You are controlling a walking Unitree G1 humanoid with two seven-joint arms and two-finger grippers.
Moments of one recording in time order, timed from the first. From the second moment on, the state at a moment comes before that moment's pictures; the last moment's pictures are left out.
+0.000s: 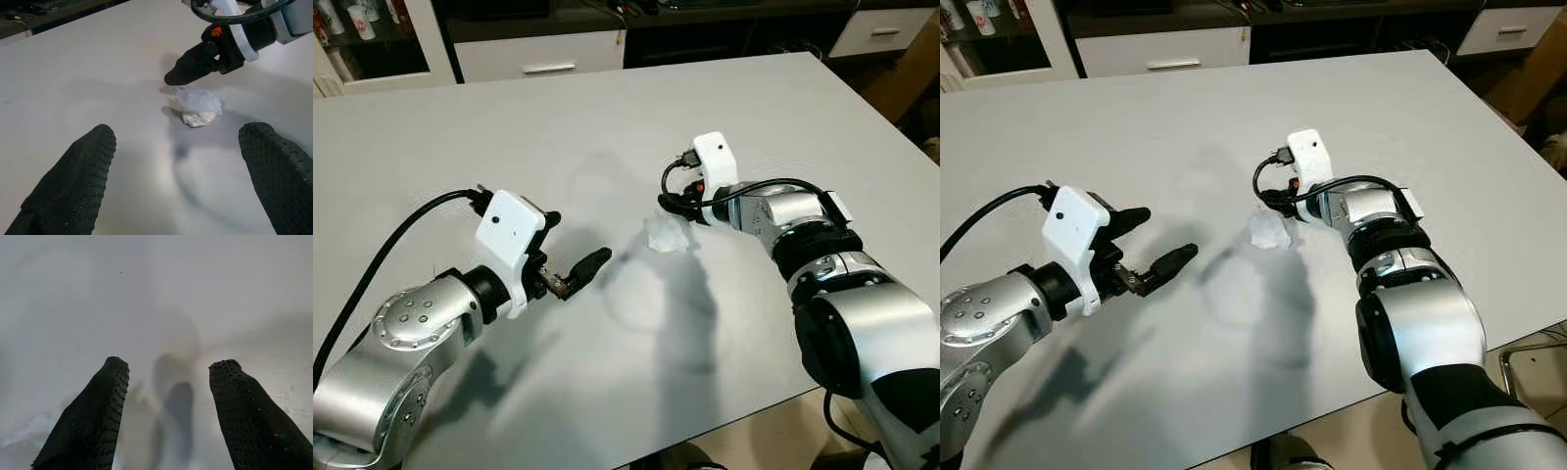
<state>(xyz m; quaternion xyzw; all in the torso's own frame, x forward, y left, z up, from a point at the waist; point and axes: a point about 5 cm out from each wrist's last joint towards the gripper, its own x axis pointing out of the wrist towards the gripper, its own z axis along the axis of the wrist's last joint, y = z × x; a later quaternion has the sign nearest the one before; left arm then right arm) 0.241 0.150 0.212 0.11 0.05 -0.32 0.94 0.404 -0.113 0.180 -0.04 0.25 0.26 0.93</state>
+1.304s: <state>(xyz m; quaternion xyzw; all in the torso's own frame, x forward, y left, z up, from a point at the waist) 0.242 0.153 0.208 0.12 0.05 -0.34 0.93 0.392 -0.113 0.157 -0.09 0.31 0.30 0.90</state>
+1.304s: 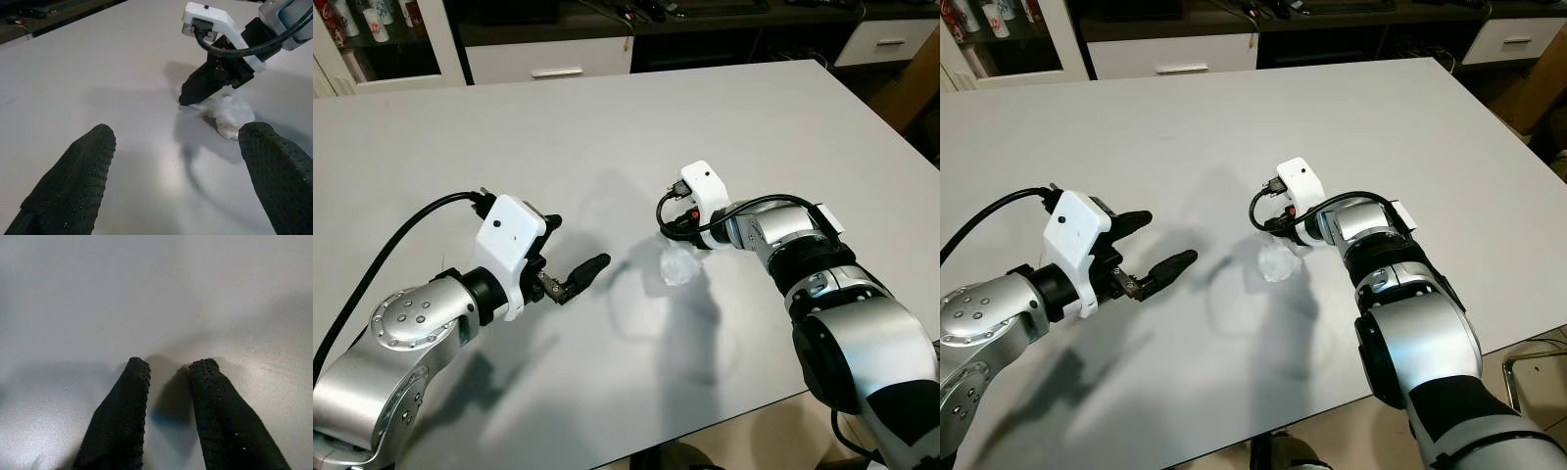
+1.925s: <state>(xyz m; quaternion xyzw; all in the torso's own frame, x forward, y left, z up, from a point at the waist) 0.246 0.151 0.210 0.13 0.04 -0.34 0.93 0.399 -0.128 0.201 -0.03 0.24 0.30 0.92</state>
